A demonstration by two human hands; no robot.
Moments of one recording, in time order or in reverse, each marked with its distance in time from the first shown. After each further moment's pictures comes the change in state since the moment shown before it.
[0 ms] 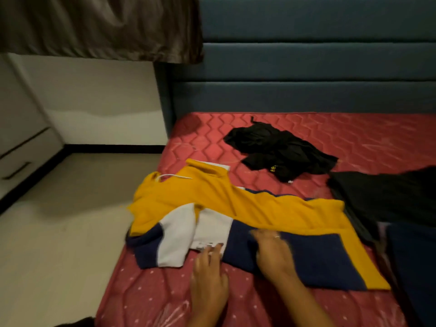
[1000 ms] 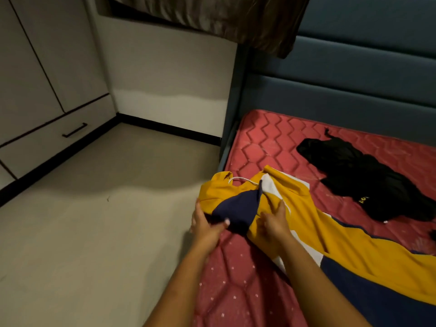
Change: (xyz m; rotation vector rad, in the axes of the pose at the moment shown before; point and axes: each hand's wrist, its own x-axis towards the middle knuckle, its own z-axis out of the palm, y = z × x) left_hand 0.131 -0.199 -0.124 -0.801 0.028 -0.699; right_hand 0.140 -0.217 0.083 1.054 -0.259 0.510
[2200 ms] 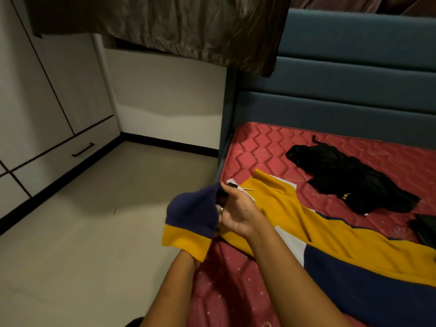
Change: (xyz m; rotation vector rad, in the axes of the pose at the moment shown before) left_hand -0.063 0.016 -0.010 -0.095 -0.169 -0.174; right_hand -0.128 -0.091 0.036 0.640 -0.649 0.184
